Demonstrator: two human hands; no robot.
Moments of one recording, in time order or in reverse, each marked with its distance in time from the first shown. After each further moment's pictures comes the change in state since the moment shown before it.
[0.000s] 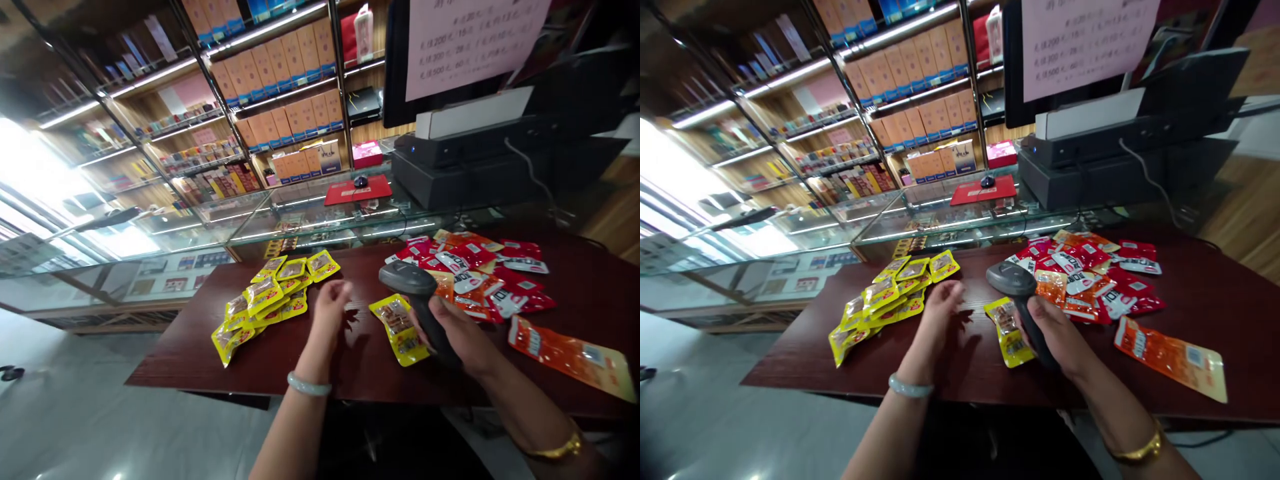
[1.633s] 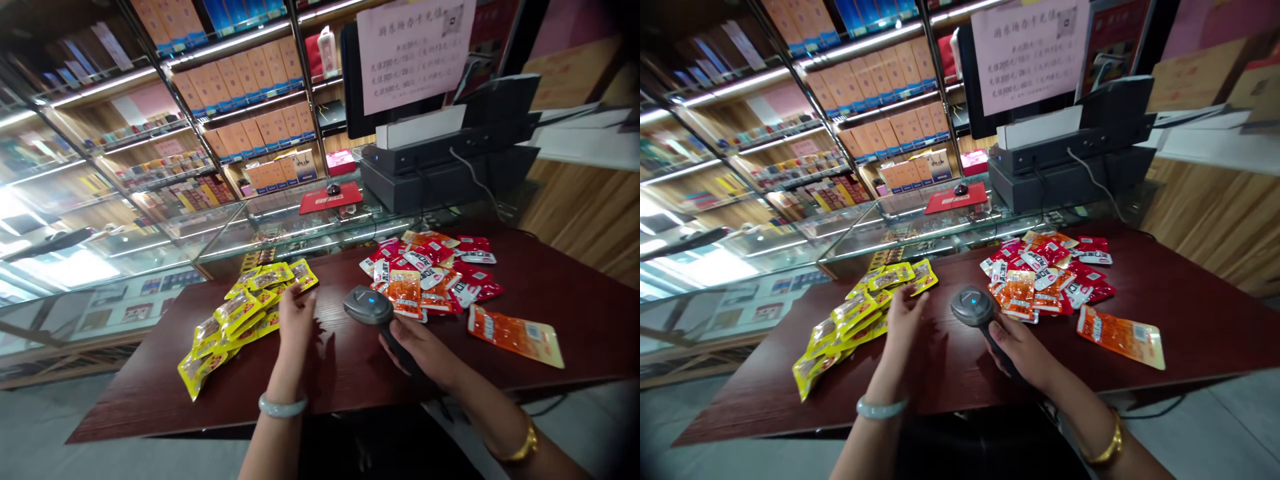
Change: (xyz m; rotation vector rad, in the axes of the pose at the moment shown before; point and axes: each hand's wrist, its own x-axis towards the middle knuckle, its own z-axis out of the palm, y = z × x) left_hand 0.014 -0.001 -0.017 0.219 0.276 0.222; right_hand -0.015 0.020 0.005 -0.087 -0.061 0.050
